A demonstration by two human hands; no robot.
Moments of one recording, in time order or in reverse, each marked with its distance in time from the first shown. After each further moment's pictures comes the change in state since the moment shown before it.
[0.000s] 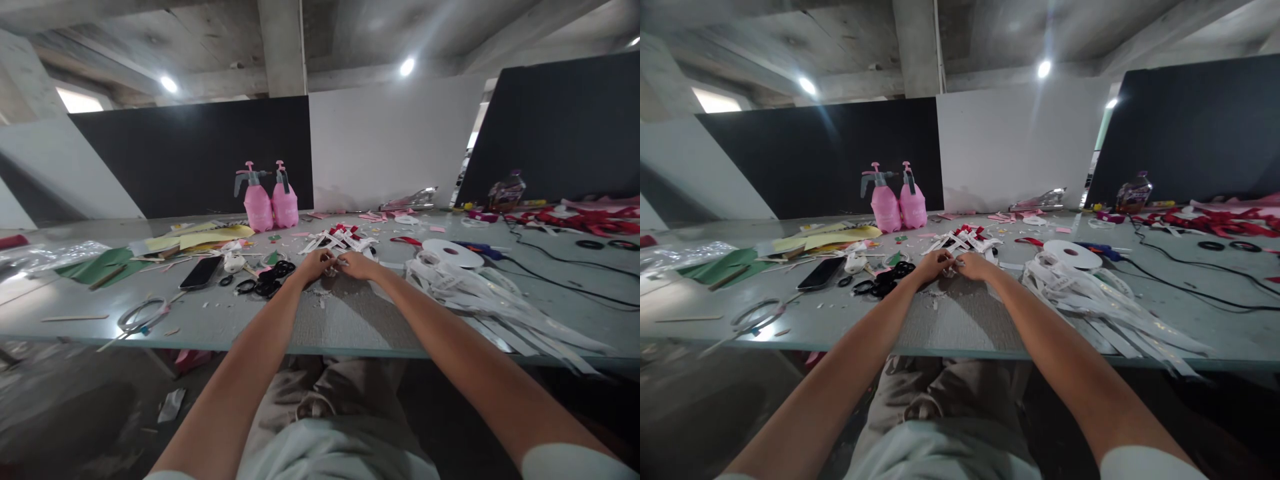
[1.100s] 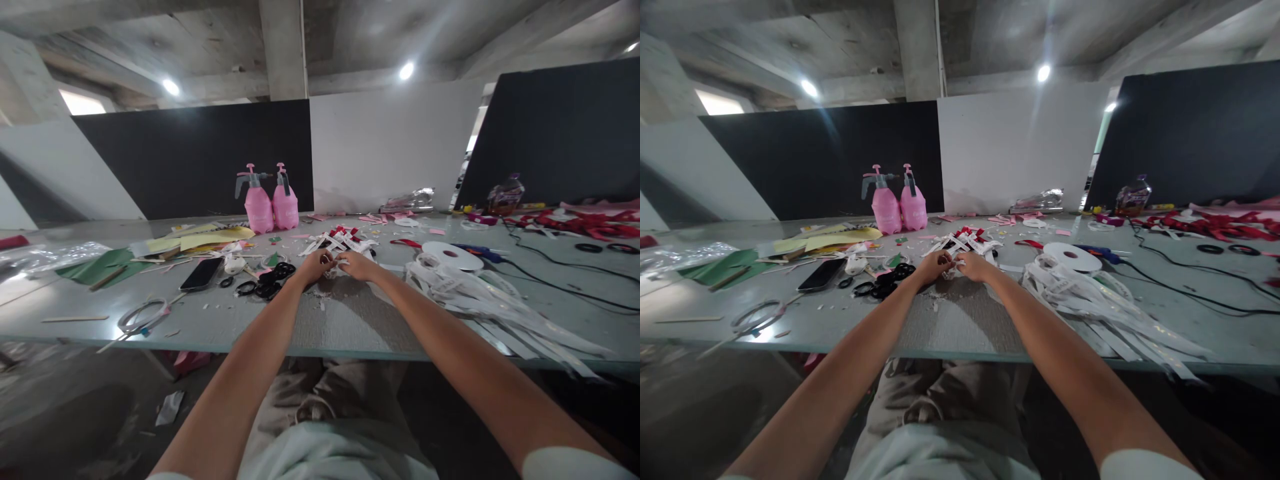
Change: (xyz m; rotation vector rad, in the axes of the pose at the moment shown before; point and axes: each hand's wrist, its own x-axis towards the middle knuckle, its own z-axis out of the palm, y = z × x) left_hand -0.006 0.013 -0.002 -0.025 0.045 -0.024; right_hand 0.014 0.019 0.012 0.198 0.114 -0.087
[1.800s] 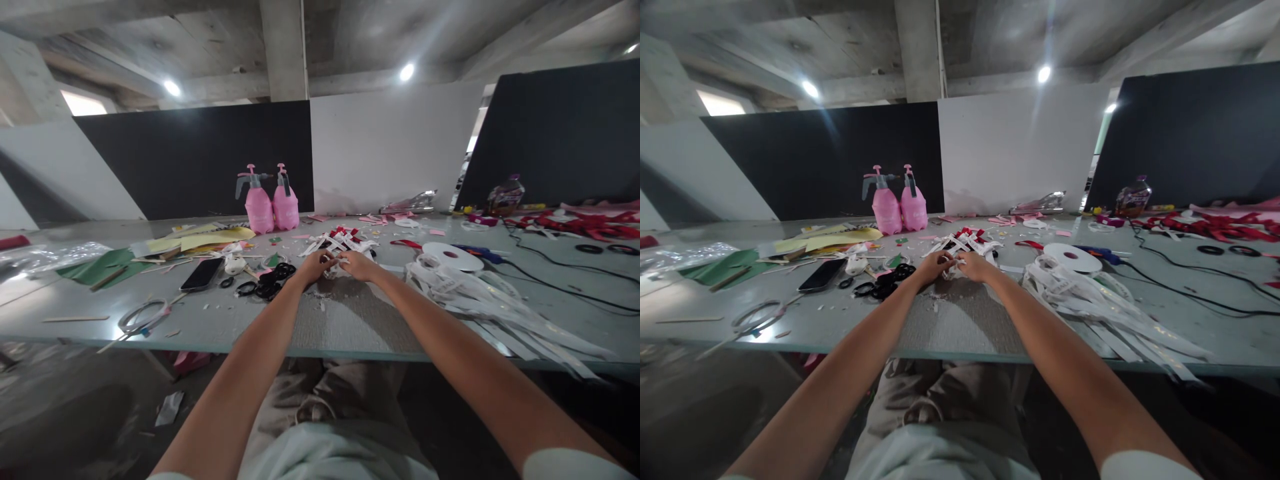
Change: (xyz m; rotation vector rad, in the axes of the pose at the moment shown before) left_hand 0.003 -0.009 0.000 -0.052 -0.032 -0.001; right_hand -0.003 -0.008 -0.004 0.020 0.049 0.026
